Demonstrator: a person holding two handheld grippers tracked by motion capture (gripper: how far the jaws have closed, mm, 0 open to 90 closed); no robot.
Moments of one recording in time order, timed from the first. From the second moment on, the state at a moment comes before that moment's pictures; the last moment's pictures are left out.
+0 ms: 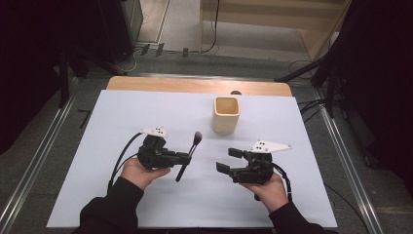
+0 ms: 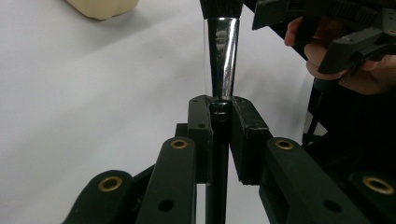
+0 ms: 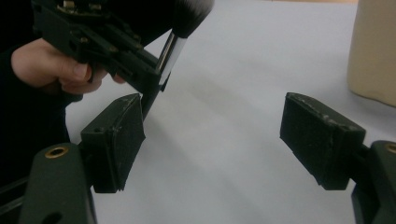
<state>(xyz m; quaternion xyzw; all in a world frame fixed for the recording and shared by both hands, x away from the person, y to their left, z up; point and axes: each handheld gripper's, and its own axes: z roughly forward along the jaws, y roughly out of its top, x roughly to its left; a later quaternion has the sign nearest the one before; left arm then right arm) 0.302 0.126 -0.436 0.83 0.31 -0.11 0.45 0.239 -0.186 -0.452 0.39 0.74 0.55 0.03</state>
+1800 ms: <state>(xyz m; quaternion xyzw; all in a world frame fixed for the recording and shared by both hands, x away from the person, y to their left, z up) 0.281 0.095 -0.456 0.79 0.35 -0.09 0.49 0.254 -0.128 -0.451 0.52 0.67 0.53 -0.01</state>
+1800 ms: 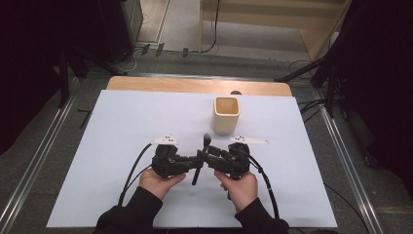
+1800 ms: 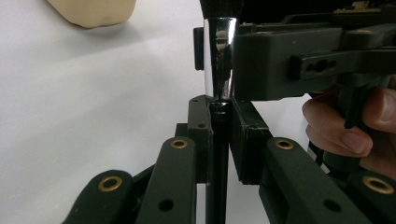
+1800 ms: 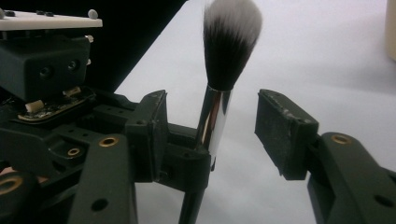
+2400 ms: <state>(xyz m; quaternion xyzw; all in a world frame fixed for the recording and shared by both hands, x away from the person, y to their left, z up) 0.275 0.086 -0.459 0.79 0.35 -0.08 0.50 0.254 -0.130 -0.452 0.52 0.67 0.53 -0.02</state>
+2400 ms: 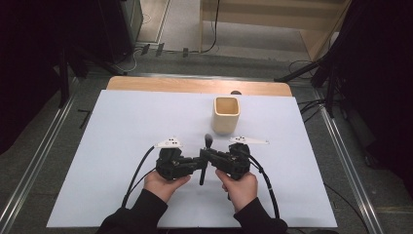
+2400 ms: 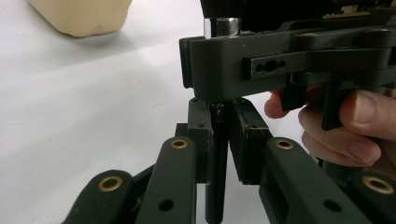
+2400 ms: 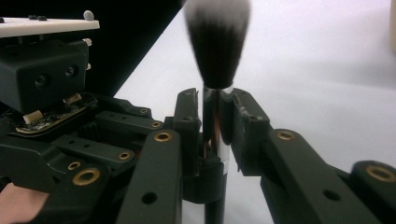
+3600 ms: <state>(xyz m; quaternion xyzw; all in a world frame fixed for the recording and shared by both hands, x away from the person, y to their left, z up) 0.286 0.099 -0.454 0.81 0.34 -0.10 0.47 0.260 -0.143 -0.455 0.52 0.68 0.52 -0.01</state>
